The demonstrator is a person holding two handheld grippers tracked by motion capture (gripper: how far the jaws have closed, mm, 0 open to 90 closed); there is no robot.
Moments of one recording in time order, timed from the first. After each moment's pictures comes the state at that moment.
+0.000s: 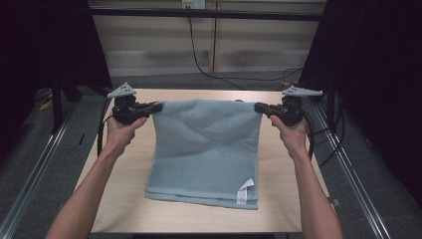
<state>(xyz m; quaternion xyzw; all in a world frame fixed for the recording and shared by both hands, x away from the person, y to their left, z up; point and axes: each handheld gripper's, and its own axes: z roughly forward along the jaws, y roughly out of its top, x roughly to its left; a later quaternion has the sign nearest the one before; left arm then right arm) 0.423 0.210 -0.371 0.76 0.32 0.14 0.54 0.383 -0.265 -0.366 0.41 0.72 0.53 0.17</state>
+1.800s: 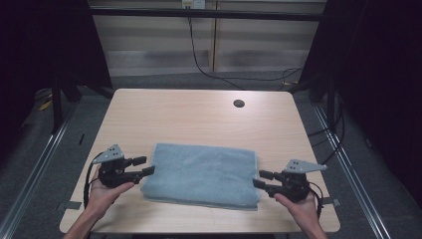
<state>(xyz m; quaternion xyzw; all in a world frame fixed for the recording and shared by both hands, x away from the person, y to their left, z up) 0.310 0.245 -0.451 0.79 0.34 0.08 0.51 0.228 -0.257 -0.446 0.40 0.76 0.50 0.11</state>
